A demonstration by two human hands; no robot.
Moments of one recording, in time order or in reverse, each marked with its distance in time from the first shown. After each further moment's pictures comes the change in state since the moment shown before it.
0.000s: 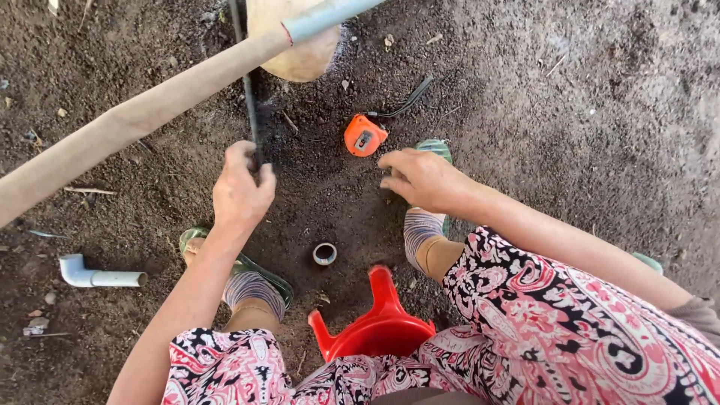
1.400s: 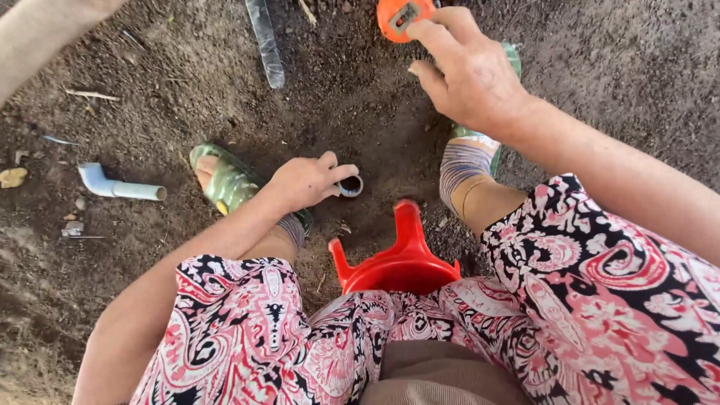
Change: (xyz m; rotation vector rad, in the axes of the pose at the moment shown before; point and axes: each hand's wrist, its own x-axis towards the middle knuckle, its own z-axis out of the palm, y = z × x) left_hand -0.048 -0.055 0.104 0.389 -0.535 0.801; right_hand 0.029 0.033 0.022 -0.235 0.490 -0.435
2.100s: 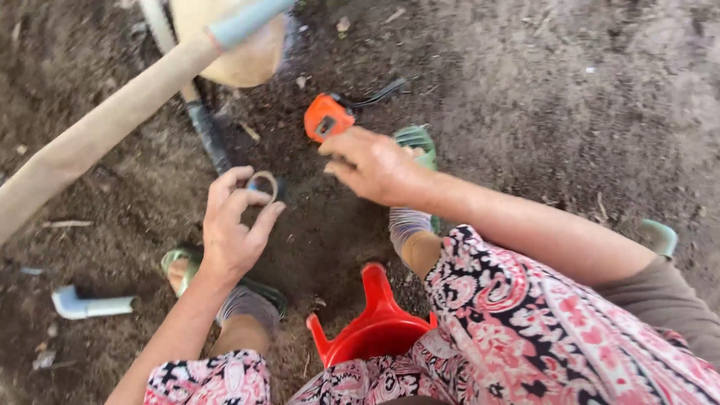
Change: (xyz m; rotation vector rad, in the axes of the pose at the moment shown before) left_hand 0.012 0.021 -0.121 -0.355 0.955 -0.136; right_hand 0.011 -0.011 -0.009 0.319 0.150 0.068
